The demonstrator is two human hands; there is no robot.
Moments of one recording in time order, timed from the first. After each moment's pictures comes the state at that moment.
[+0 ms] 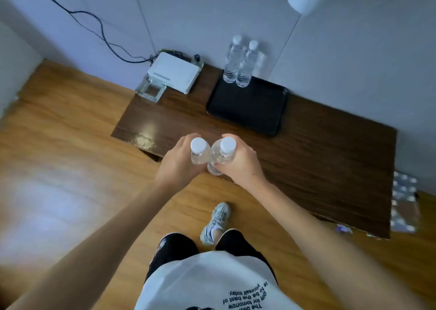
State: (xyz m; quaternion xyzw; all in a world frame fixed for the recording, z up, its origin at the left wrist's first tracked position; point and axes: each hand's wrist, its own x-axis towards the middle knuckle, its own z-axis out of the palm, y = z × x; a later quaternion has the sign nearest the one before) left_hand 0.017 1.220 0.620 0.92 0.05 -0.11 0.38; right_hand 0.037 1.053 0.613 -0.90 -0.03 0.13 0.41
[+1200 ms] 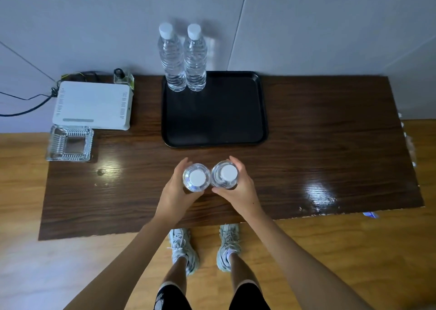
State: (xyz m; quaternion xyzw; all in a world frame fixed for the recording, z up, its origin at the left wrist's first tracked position) left_hand 0.175 1.213 0.417 0.85 -0.03 -0.26 0.46; right_hand 0.127 1.041 0.399 -0.82 0.22 0.09 0.52
